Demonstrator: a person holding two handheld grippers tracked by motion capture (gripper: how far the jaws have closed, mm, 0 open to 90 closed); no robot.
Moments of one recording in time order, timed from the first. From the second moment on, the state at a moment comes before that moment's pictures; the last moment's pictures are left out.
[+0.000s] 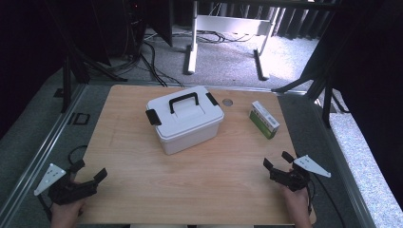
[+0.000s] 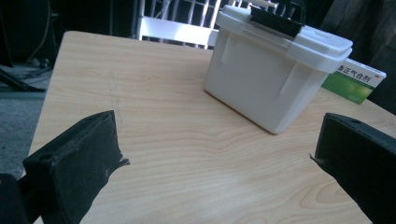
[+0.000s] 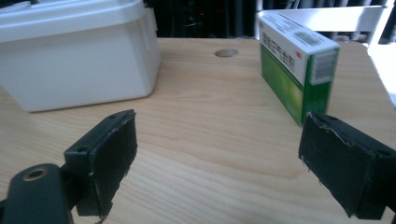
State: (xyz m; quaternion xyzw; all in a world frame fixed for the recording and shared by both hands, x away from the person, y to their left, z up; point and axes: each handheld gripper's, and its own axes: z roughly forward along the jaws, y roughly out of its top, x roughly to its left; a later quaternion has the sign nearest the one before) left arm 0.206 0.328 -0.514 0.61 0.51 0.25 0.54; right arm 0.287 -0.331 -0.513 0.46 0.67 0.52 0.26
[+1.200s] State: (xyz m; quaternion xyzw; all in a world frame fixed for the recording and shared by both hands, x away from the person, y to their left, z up) left arm 0.352 0.279 -0.518 0.74 0.47 0.23 0.43; right arm 0.413 -0.222 -0.500 0.36 0.79 0.45 0.23
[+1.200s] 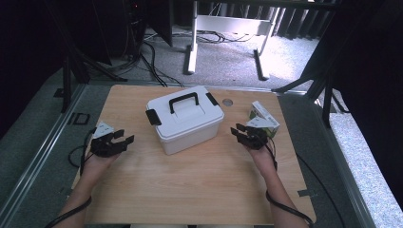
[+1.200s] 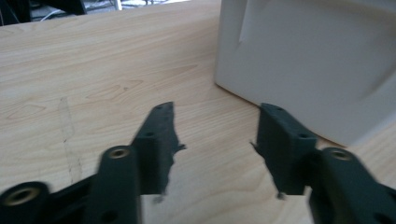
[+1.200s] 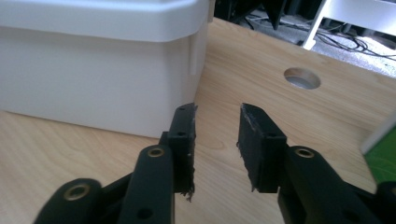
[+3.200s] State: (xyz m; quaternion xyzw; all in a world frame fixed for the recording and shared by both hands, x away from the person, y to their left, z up) left arm 0.456 0.223 -0.539 0.75 0.48 0.20 0.40; right arm 0.438 -0.180 -0.545 0.39 0.78 0.46 0.18
